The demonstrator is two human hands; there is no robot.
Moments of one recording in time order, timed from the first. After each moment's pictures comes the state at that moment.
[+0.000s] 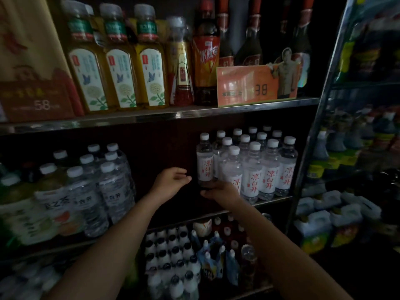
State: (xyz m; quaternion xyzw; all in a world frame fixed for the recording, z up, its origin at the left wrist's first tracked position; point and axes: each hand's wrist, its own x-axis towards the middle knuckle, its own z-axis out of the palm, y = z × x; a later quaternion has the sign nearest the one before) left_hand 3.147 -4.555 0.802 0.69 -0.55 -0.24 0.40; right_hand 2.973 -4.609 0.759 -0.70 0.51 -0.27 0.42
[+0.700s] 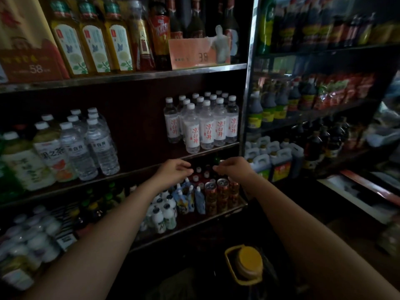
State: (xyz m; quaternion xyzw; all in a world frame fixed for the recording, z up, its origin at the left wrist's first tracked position) left_hand 3.017 -4.378 0.777 0.64 -0.61 -0.35 0.31; right_hand 2.807 -4.415 0.762 -0.63 0.59 -0.32 0.38
